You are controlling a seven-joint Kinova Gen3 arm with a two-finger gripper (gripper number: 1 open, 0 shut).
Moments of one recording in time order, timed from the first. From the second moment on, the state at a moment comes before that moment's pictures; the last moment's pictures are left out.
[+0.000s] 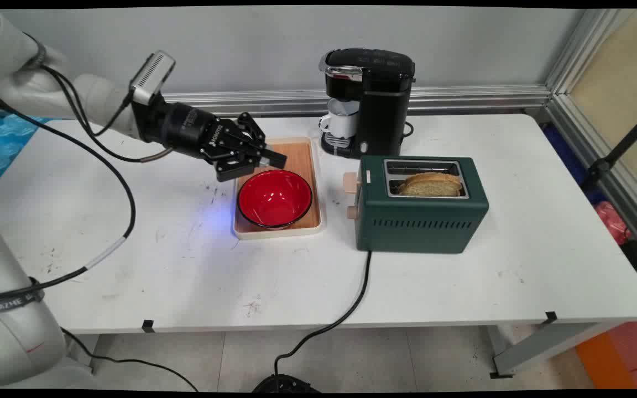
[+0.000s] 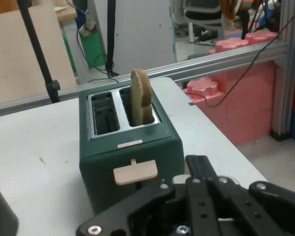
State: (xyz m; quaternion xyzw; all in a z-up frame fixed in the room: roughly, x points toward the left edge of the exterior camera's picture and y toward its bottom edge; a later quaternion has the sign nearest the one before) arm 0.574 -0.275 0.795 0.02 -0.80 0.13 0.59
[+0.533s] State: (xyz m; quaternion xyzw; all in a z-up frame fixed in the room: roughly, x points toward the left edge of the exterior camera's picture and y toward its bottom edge) arm 0.547 -0.282 0.777 0.05 -0.80 0.12 0.59
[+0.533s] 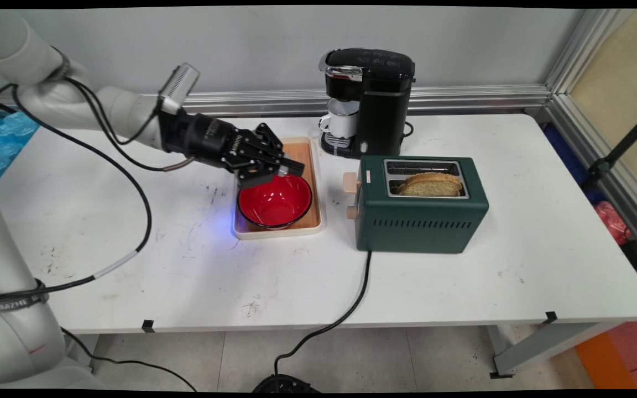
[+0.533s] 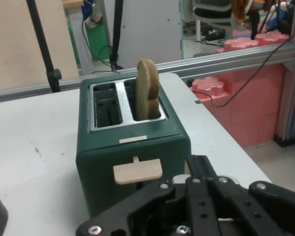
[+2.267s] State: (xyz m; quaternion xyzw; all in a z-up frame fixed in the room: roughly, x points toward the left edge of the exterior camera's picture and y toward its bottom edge) arm 0.472 -0.318 0.727 0.14 -0.79 0.11 0.58
